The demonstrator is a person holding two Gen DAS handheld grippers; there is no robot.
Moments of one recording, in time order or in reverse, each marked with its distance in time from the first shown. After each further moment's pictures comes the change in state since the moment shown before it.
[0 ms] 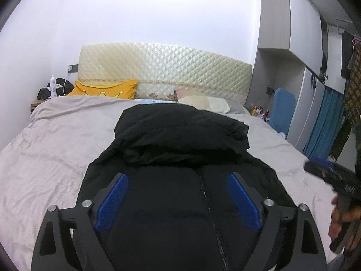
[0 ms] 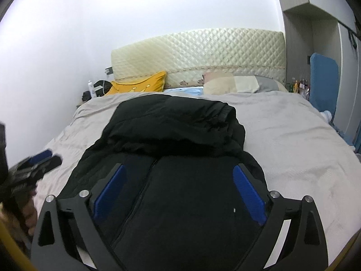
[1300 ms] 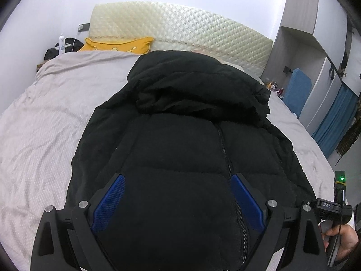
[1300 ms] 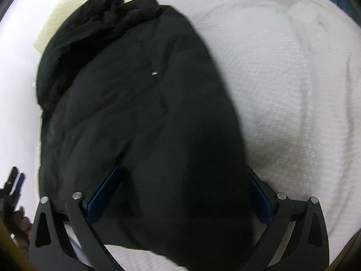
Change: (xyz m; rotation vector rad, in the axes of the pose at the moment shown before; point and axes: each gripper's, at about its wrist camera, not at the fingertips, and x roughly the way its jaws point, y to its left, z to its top) left arm 0.036 0.026 -0.050 -0.107 0.252 0.049; right arm 0.063 -0.123 -0.149 0.555 0.549 -0.061
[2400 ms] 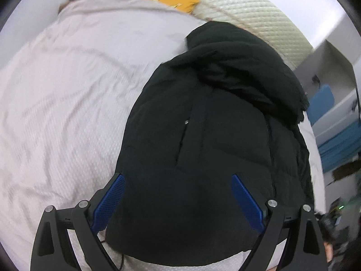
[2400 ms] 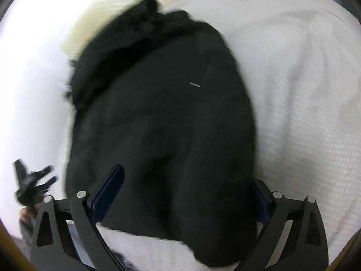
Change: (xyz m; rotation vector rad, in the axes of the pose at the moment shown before) left arm 0.013 0.135 0.013 -0.290 0.293 0.001; right arm -0.014 0.003 -0.003 -0.033 -0.035 0.101
